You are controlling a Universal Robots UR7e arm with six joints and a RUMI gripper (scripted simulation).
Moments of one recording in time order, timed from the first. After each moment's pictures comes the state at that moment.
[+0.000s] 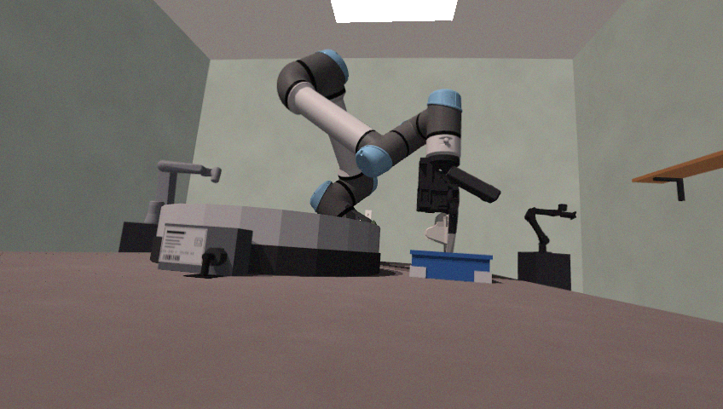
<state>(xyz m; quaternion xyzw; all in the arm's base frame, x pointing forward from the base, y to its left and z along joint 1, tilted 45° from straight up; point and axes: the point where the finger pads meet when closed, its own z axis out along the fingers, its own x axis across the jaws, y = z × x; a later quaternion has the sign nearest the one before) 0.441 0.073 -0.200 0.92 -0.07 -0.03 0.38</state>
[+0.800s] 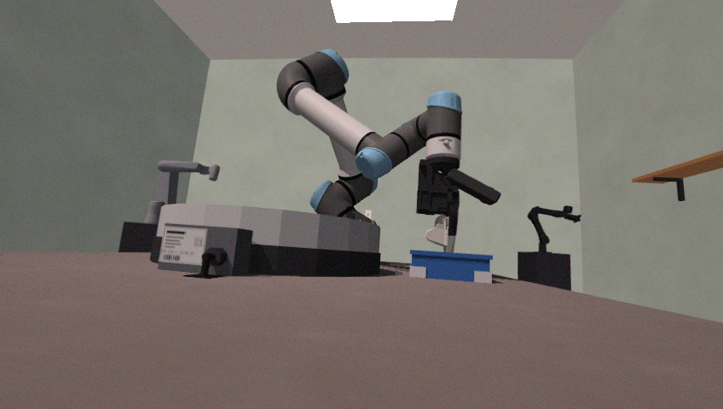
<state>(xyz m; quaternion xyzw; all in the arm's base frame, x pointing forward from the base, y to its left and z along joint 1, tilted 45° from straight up) 0.440 0.070 -0.203 0.92 -0.07 -0.03 0.38</state>
